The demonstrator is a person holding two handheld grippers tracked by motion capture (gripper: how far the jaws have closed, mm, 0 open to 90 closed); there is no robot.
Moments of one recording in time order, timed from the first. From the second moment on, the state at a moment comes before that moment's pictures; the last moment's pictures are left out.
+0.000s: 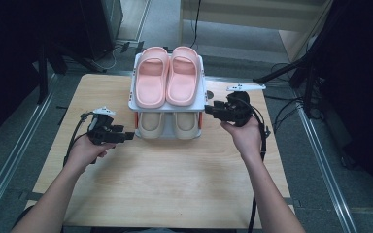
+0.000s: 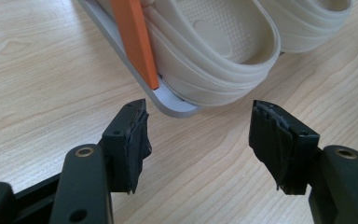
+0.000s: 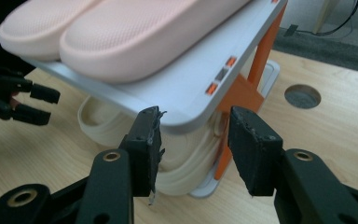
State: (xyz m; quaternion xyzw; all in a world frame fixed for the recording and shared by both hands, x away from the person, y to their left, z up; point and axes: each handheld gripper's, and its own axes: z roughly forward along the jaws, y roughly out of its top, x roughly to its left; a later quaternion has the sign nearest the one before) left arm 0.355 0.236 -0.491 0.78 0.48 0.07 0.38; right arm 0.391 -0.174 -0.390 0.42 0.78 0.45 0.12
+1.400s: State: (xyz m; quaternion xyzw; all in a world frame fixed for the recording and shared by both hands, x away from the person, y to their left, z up) left arm 0.355 0.223 -0.494 0.79 0.47 0.07 0.39; right arm 0.352 -0.177 -0.479 0.40 0.79 0.46 0.09
